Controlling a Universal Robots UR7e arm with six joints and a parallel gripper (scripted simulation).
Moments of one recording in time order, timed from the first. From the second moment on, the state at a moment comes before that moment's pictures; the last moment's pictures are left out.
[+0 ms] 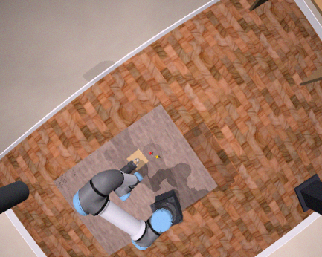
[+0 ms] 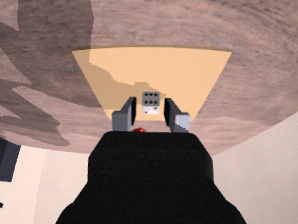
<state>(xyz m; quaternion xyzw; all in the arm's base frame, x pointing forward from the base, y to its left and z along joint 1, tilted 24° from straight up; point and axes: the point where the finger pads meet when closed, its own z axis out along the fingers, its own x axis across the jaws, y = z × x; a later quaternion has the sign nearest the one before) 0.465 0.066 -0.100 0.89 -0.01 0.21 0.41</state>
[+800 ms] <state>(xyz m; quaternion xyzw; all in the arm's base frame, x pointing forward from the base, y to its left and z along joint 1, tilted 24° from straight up) 0.467 0.066 -0.104 0.89 -0.01 0.21 0.41</state>
